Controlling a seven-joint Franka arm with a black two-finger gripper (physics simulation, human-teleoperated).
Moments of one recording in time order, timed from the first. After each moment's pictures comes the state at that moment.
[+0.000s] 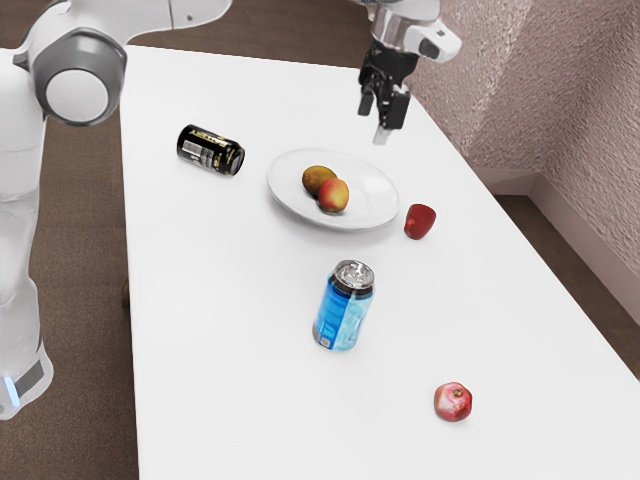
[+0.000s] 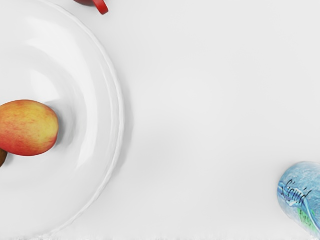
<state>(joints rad) -0.07 0.14 0.09 -1.19 0.02 1.34 0.05</state>
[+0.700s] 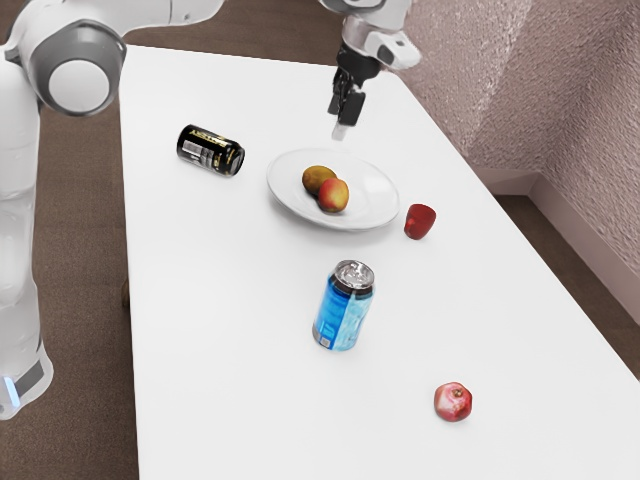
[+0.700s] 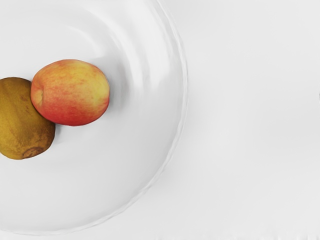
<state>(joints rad) 0.03 0.11 0.13 -1.35 0.05 1.37 0.44</state>
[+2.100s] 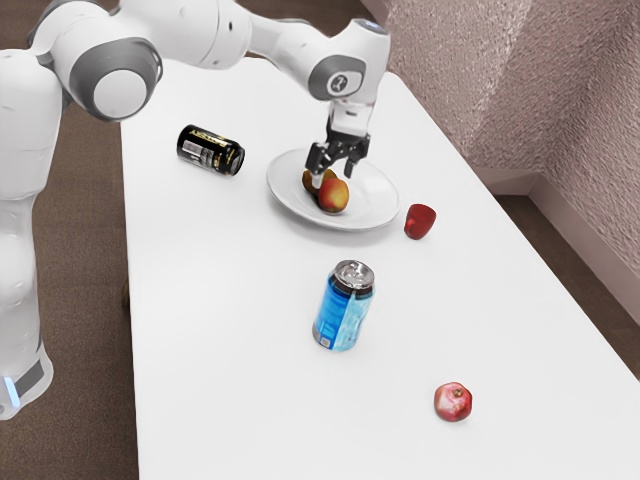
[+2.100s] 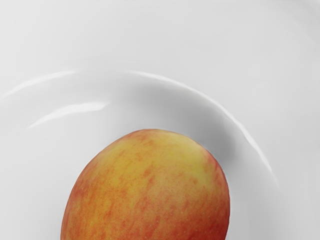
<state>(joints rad) 0.14 0.22 0.17 -1.67 -0.05 1.90 1.45</state>
